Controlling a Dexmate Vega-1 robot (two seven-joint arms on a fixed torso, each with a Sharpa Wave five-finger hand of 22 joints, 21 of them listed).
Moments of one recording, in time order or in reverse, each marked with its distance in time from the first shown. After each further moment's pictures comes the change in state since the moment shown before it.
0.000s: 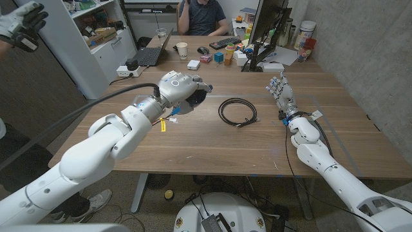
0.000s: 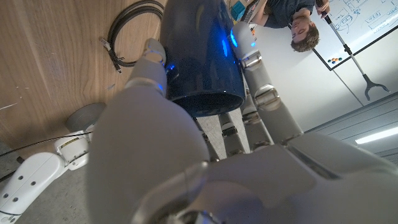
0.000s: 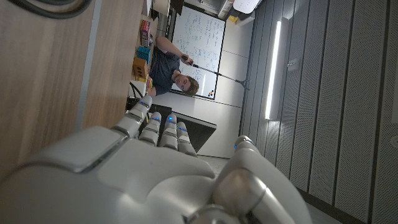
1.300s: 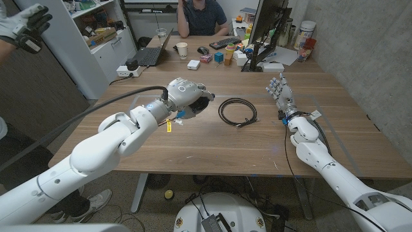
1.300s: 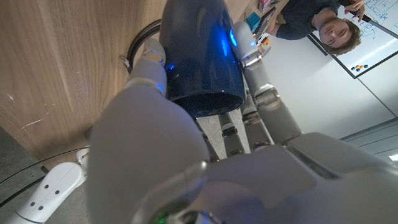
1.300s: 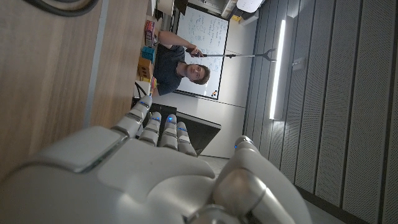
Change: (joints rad) left arm -0.107 0.040 0.110 0.057 -0.023 -0.013 -0.043; left_hand 0.001 -0.001 -0.001 0.001 0.000 -0.007 -0.007 0.020 -0.004 -0.003 0.004 0.013 -0.010 0.000 0.000 0.008 0.002 0.016 -0.006 -0.029 0.005; right arm 0.029 0.014 -0.005 0.055 0.005 -0.003 0.018; right_hand 0.000 0.000 0.004 0.004 -0.008 -0.005 0.005 0.000 0.000 -0.002 -0.002 0.000 0.000 0.000 0.000 0.000 0.000 0.000 0.000 0.000 0.000
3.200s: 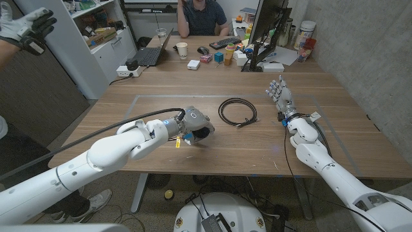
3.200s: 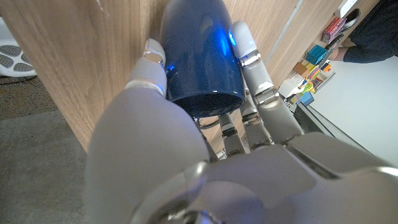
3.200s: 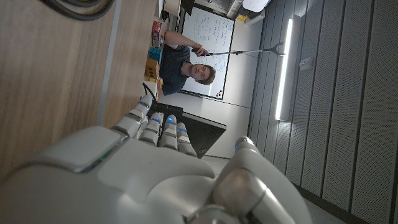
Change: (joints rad) left arm -0.166 0.046 0.227 0.129 0.006 -0.158 -0.188; left_hand -0.007 0.007 0.000 0.000 -0.004 0.018 -0.072 0.078 -0.008 -0.014 -0.007 0.024 -0.039 -0.003 0.015 0.061 0.017 0.035 0.001 -0.070 -0.002; right arm 0.009 0.006 -0.008 0.025 -0.005 -0.013 -0.008; right_hand -0.004 -0.004 0.008 0.008 -0.008 -0.005 -0.005 0.000 0.000 -0.005 -0.005 0.000 0.000 -0.006 -0.005 0.000 0.000 0.000 0.000 0.000 0.000
